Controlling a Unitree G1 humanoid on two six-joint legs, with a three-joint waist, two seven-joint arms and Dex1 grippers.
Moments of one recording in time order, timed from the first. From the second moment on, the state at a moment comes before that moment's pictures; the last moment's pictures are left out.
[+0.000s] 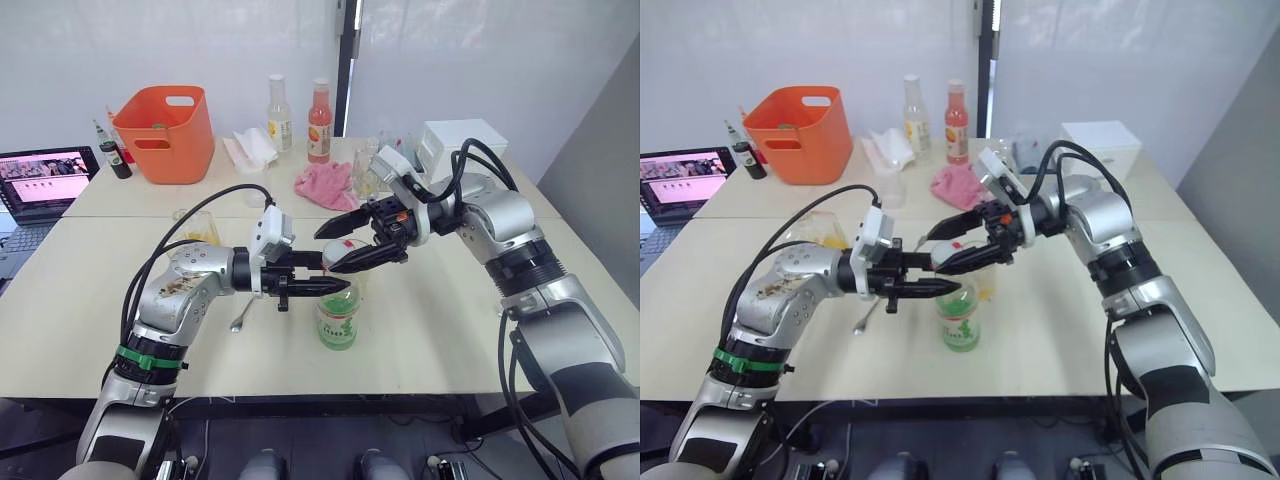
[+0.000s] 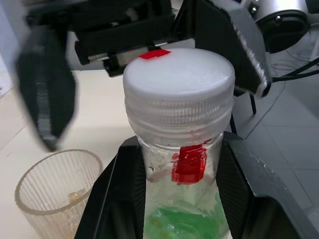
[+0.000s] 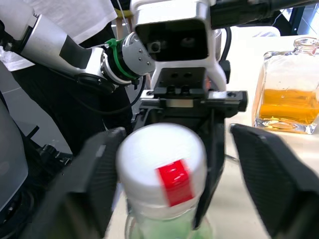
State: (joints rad) left arm -0.67 0.50 -0.13 -0.07 -0.51 0.46 -1.22; right arm -1.17 -0.56 0.34 0.45 0.61 0.47 1.57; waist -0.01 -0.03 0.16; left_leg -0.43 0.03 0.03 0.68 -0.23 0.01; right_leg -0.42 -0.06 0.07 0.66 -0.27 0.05
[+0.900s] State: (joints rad) left arm -0.69 0.48 -0.16 -0.03 -0.50 0.42 -1.26; right arm -0.56 -0.50 -0.12 -0.79 0.92 1.19 0.23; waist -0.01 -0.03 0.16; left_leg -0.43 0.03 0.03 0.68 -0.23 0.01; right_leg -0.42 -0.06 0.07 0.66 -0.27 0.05
